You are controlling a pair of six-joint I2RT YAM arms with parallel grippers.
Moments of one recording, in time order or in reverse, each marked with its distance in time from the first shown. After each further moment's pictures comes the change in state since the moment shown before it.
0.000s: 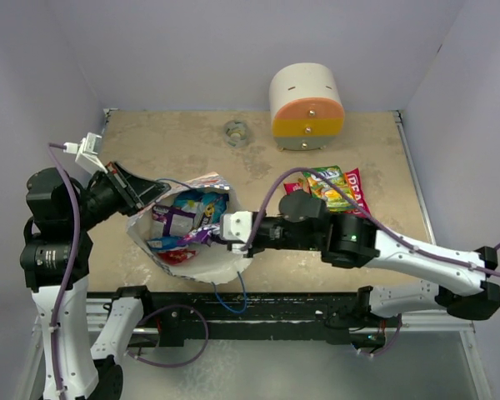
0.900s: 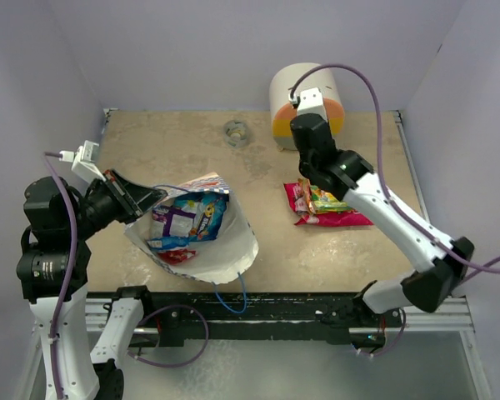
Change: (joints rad) left arm 0.000 -0.042 0.013 -0.081 -0.063 0.031; right arm -0.555 0.182 0.232 -0.143 0.911 0.439
